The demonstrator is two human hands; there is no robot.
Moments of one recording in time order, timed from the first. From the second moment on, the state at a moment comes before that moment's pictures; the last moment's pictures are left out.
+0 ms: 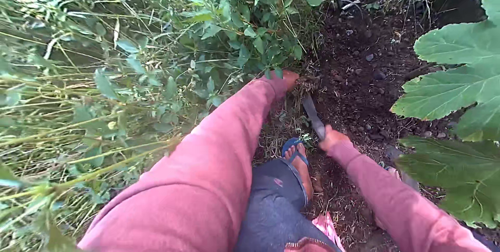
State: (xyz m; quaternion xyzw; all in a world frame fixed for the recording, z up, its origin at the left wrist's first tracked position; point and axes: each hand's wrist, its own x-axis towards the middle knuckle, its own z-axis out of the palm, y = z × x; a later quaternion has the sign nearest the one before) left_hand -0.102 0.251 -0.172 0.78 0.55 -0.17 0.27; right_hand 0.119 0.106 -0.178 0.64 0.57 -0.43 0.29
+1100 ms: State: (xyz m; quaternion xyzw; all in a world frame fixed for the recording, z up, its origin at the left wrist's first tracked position) left_hand -0.059 0.268 -0.228 0.67 0.67 -0.20 0.25; right_hand 0.201 -0.006 -0.163 0.62 0.05 -0.73 -0.28
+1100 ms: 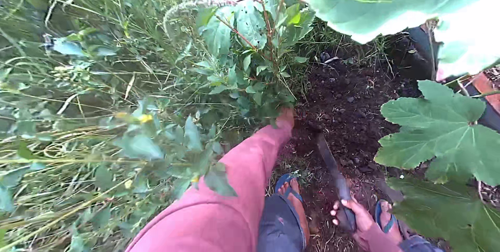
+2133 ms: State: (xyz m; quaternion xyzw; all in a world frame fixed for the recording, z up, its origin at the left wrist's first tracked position) left_hand -0.126 0.210 -0.171 0.74 0.50 -0.37 0.25; right_hand 0.147 0.058 -0.129 0.28 0.31 -0.82 -0.39
